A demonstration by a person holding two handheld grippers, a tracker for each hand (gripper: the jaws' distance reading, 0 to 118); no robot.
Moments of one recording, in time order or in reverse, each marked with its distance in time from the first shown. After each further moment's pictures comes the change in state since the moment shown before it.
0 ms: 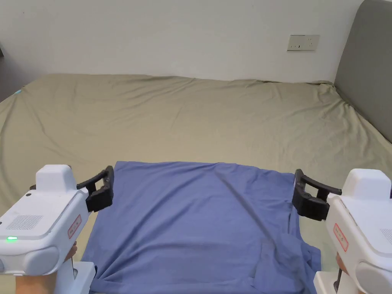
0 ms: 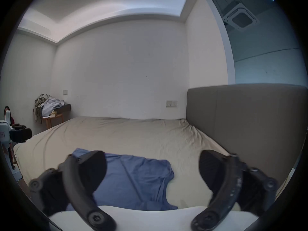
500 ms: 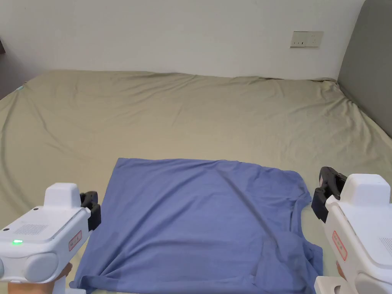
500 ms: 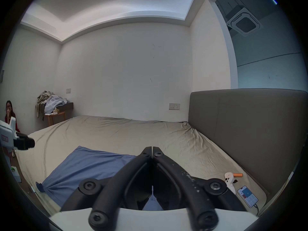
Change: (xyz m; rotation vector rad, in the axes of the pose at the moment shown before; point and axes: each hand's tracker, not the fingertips) left arm -0.017 -0.038 -0.007 -0.304 -0.014 -0.004; right arm 0.002 -0.010 0.001 -0.003 0.016 0.025
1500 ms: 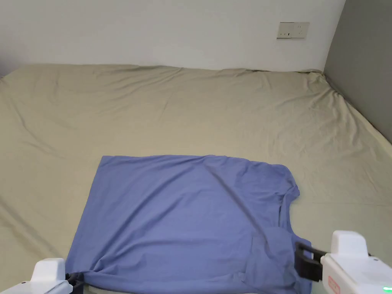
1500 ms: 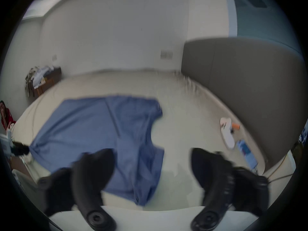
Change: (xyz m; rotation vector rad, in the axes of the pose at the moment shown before) left arm -0.022 -0.110 -0.035 -0.374 -0.052 0.039; right arm 0.041 -0.129 -0.032 -0.583 -0.056 -0.025
